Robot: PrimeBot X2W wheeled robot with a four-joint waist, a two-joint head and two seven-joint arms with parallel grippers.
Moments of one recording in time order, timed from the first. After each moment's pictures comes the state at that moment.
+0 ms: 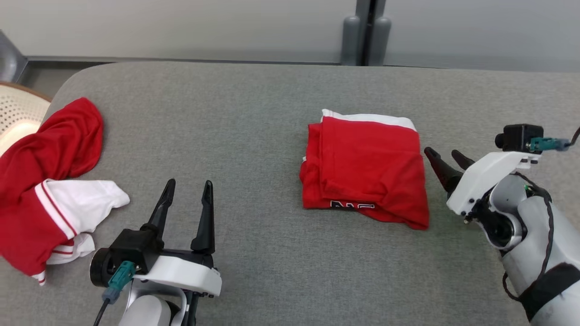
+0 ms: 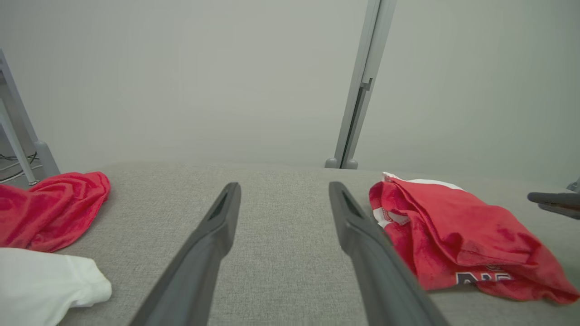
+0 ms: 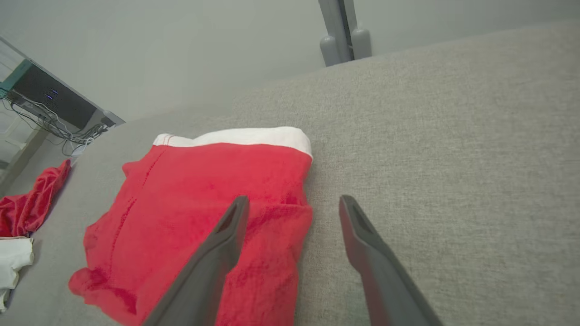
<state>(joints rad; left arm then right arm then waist) -0.16 0.13 -0.28 0.18 -0.36 0.10 -0.26 -0.60 -0.26 0.36 0.69 0.73 0.13 0.22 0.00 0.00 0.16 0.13</state>
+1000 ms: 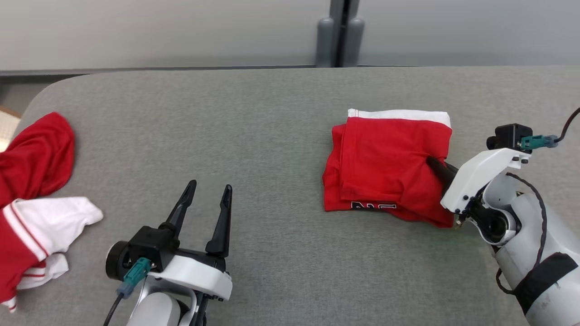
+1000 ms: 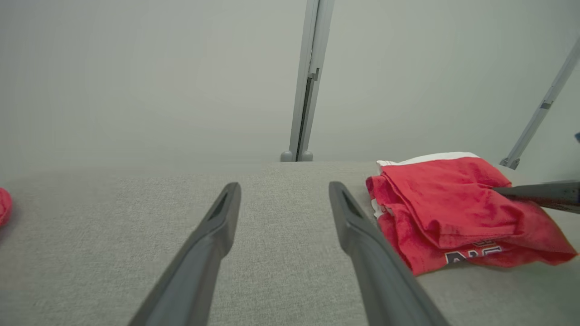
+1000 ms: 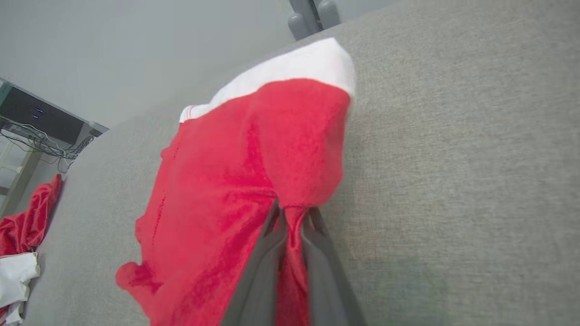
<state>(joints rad) -0.18 0.09 -0.30 0.24 -0.31 0.00 -0.26 -0.71 -0.26 0.46 0.87 0.92 0.13 0.29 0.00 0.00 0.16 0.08</state>
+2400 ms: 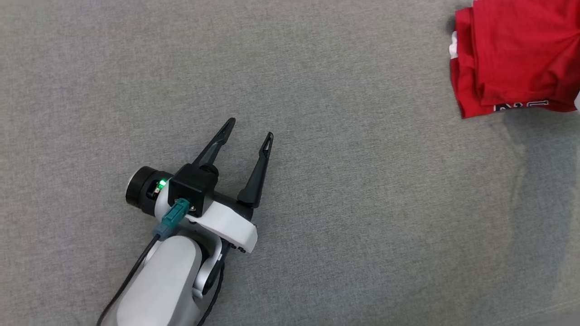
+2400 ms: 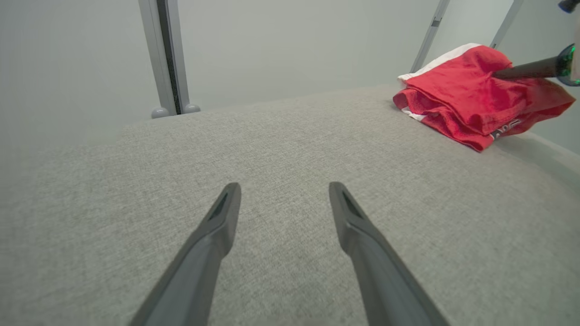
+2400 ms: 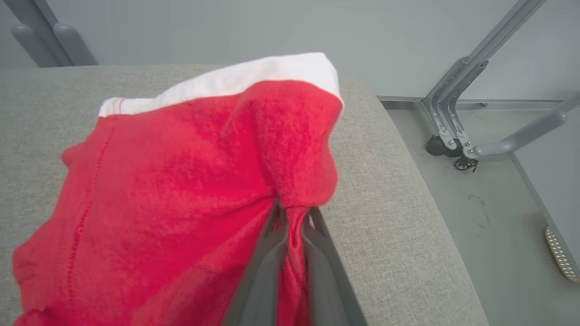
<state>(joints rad) -0.41 0.11 -0.43 0.22 -0.23 -0.01 -0.16 -1.15 -0.56 0.78 1.13 0.85 0.13 0.07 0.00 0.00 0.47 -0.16</state>
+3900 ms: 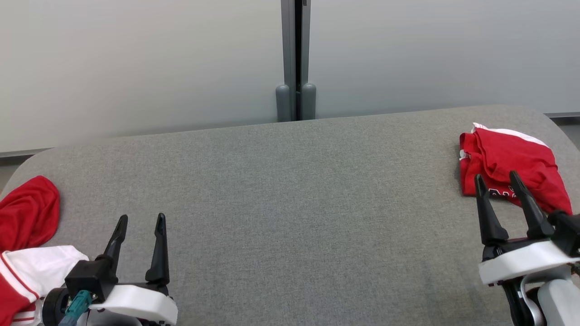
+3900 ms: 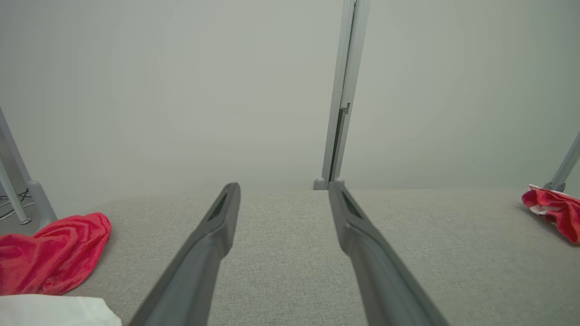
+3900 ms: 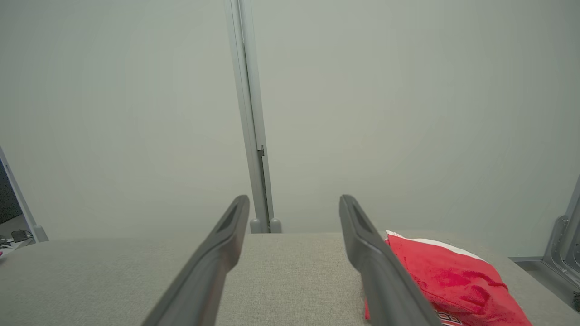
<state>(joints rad) -0.04 0.23 -0.21 0.17 -0.40 0.12 -0.24 -0.21 -0.29 0.18 0.34 0.40 0.13 -0.26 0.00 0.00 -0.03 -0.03</state>
